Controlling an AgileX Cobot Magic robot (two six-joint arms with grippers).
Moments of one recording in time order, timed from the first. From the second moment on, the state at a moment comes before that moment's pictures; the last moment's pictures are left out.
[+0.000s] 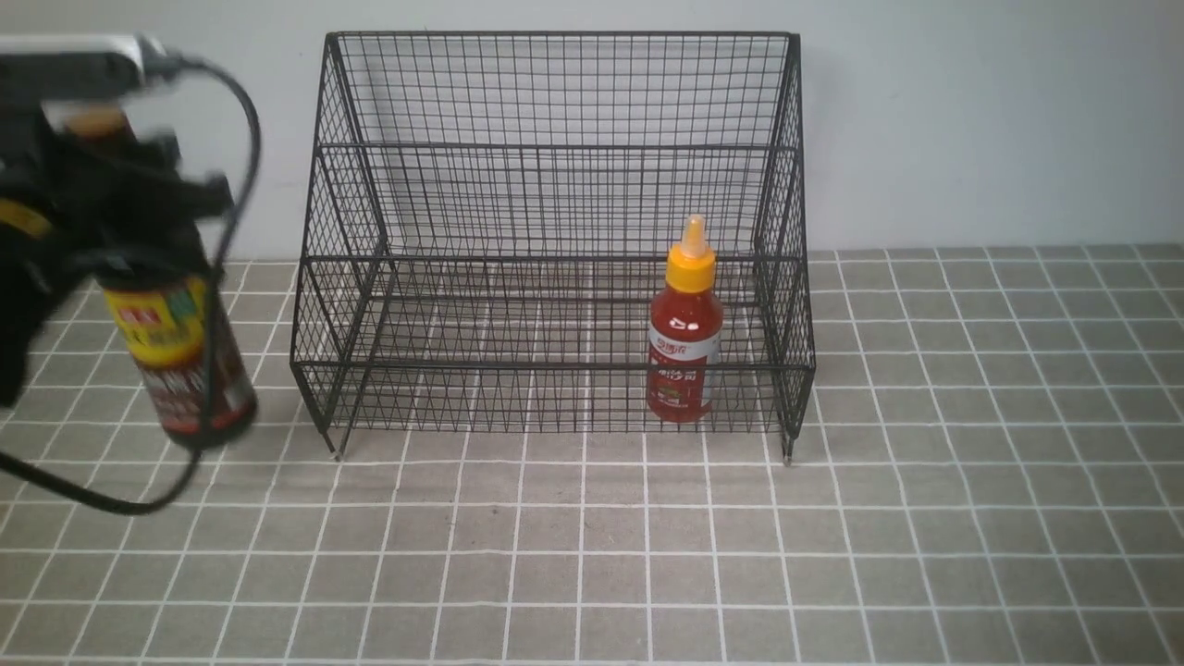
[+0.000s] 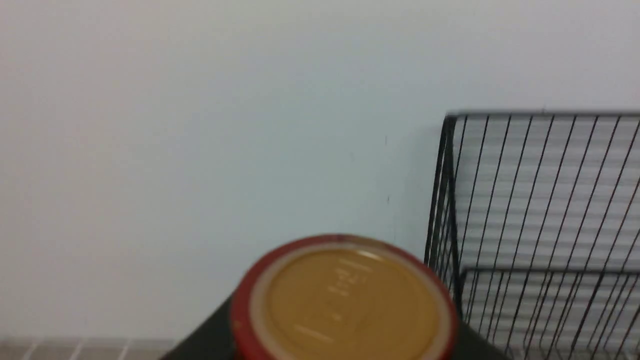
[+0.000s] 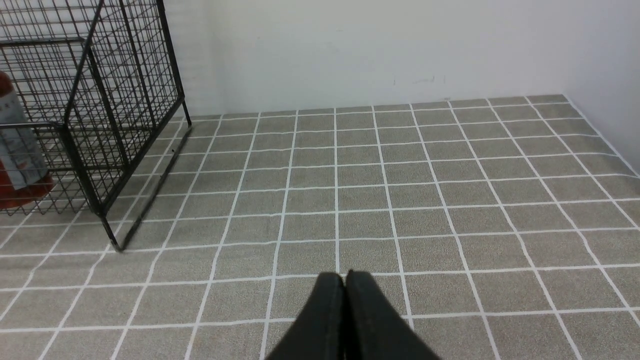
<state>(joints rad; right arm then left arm) -0.01 -0.01 0.02 -0.04 0.37 0.13 -0.03 1.35 -0.83 -0.24 -0.35 0.24</state>
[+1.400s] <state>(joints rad) -0.01 -0.01 0.02 -0.04 0.37 0.12 -0.23 1.74 -1.38 -0.24 -0.13 0.20</state>
